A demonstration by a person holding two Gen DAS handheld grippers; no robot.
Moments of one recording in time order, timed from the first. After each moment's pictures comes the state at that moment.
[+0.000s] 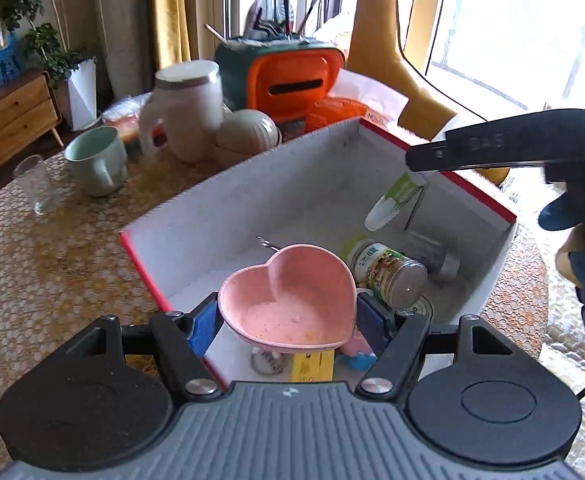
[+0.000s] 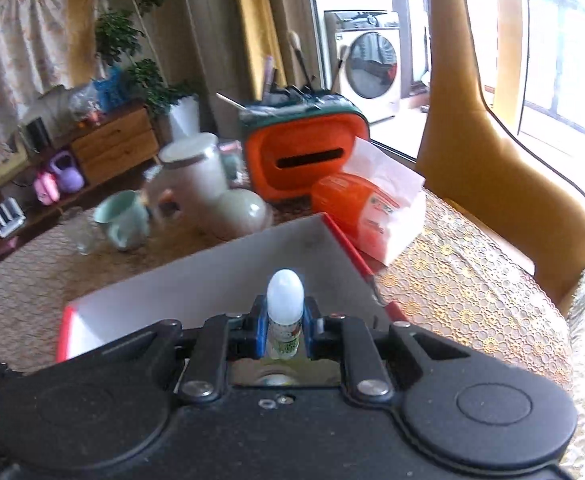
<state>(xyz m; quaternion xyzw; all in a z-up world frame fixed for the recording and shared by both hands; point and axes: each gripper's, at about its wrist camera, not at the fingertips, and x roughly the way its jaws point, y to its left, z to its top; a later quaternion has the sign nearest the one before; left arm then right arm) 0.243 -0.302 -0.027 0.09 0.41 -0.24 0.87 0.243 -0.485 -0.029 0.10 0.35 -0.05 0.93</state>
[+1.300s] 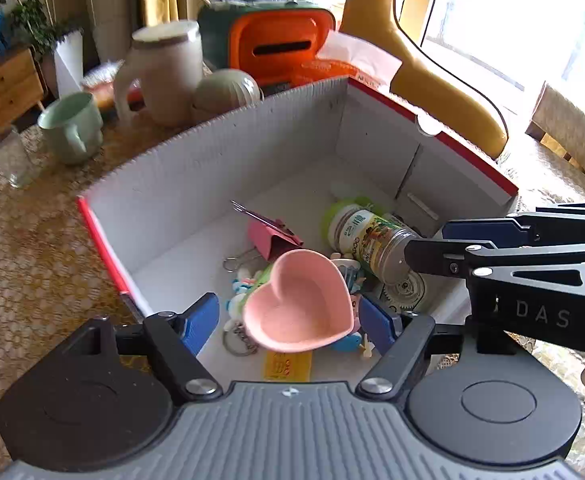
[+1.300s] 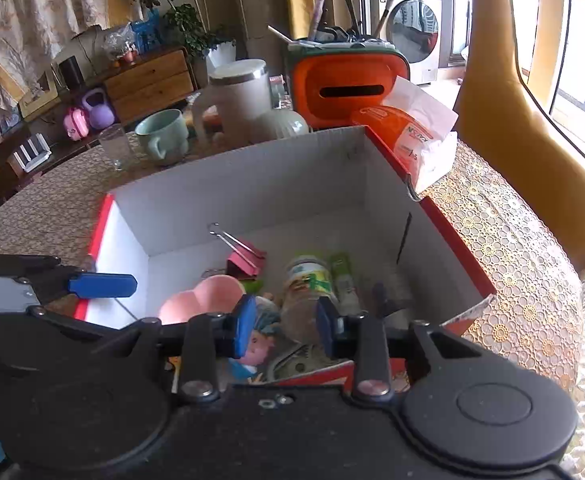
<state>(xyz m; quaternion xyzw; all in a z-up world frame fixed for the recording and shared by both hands) 0.243 -0.312 -0.045 0.09 0.45 -0.25 0.85 0.189 -0.454 -0.042 0.07 0.42 0.02 0.91</state>
